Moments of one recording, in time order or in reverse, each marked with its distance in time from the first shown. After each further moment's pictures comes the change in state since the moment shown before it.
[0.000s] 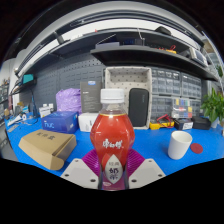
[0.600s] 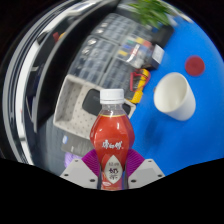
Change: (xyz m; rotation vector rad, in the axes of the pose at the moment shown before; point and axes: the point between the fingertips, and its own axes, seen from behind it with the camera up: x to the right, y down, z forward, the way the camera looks) arm 0.069 -0.053 0.063 -0.077 -0.028 1.151
